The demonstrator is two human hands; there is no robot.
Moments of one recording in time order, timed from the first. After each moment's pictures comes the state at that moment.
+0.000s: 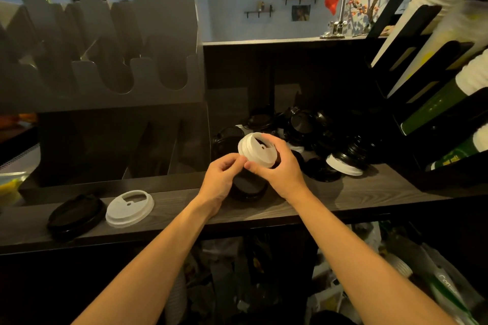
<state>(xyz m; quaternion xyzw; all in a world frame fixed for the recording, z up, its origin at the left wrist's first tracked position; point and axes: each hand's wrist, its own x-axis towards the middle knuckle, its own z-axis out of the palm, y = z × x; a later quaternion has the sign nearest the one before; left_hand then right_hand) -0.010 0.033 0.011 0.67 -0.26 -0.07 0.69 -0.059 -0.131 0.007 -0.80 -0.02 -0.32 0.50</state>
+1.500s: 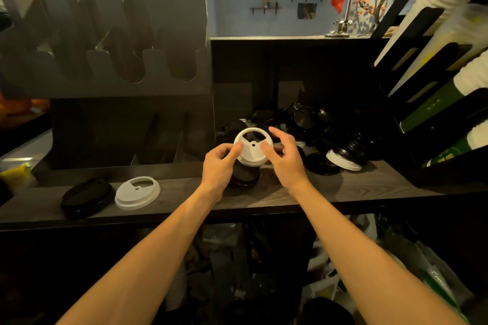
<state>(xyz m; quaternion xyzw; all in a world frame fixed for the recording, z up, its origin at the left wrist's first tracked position) -0.014 0.036 0.014 0.70 -0.20 0.02 0.69 -0.063 -0.126 0.009 -0.78 0.03 -0.29 0.56</state>
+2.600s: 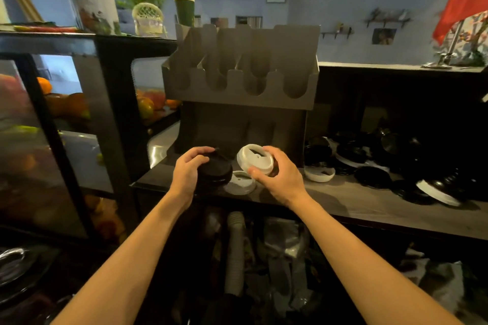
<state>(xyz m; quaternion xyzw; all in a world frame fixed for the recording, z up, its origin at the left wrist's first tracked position) -0.039 0.303 0.041 0.66 -0.07 0.13 0.73 -0.048 0.070 0.024 -0.87 -0.12 -0.25 0.41</state>
